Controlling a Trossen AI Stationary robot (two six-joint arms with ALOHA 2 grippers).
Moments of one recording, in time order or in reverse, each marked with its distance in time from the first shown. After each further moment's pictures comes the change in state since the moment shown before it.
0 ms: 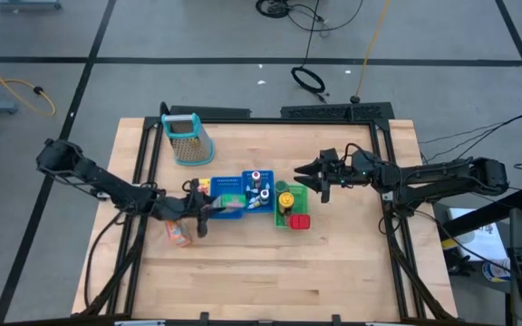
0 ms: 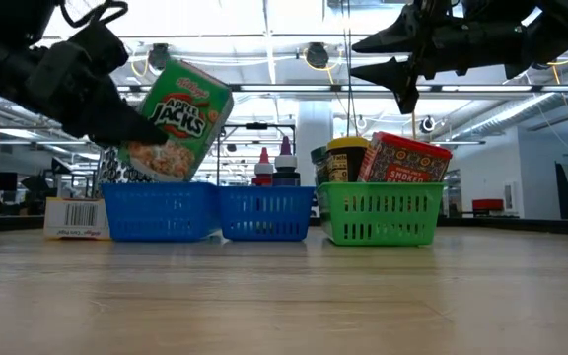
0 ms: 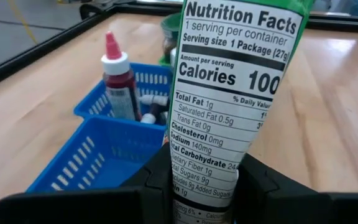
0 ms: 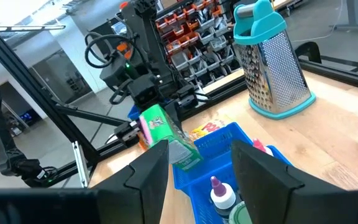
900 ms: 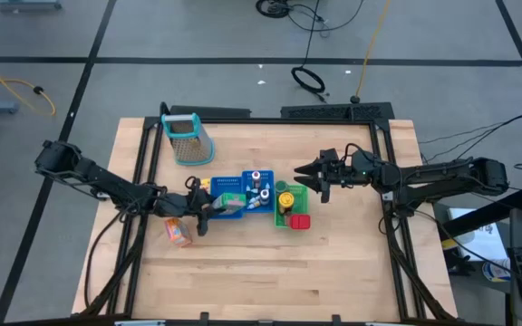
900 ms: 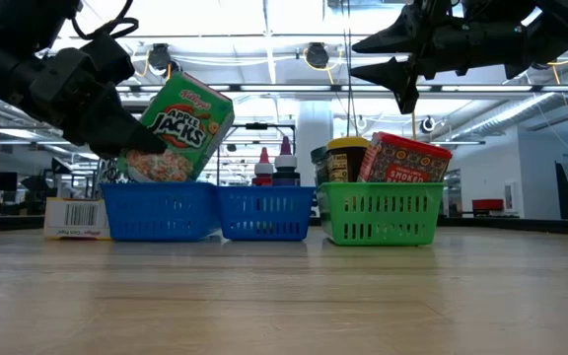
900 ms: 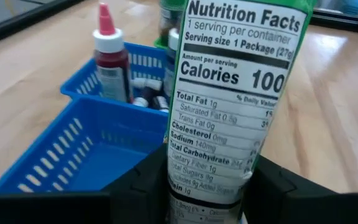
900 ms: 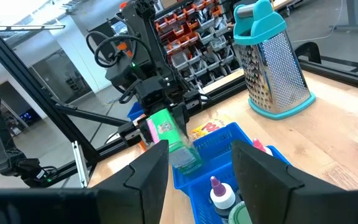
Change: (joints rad) left arm 0.063 0.000 -0.007 -0.025 0.109 -0.064; right arm 0.000 0.000 0.000 0.000 0.000 -0.002
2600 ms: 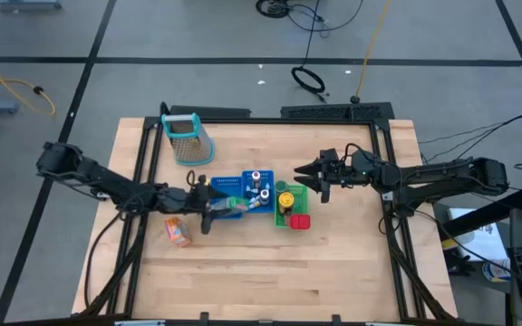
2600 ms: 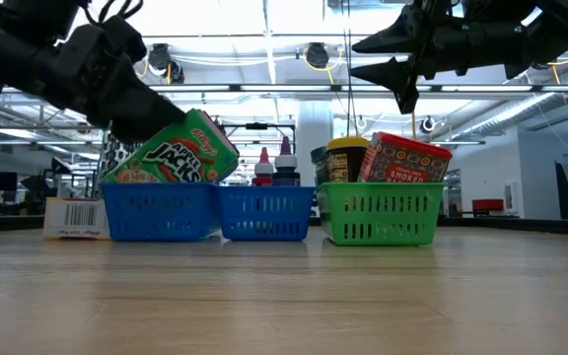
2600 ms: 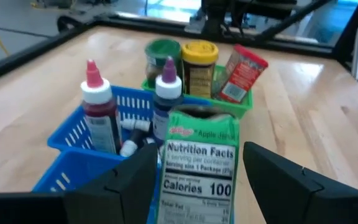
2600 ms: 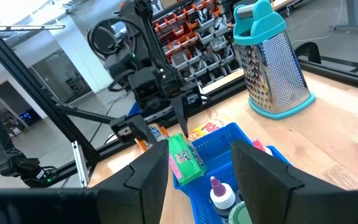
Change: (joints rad) left arm 0.051 0.036 0.033 0.134 0.071 0.102; right arm 0.000 0.000 0.000 0.000 0.001 0.000
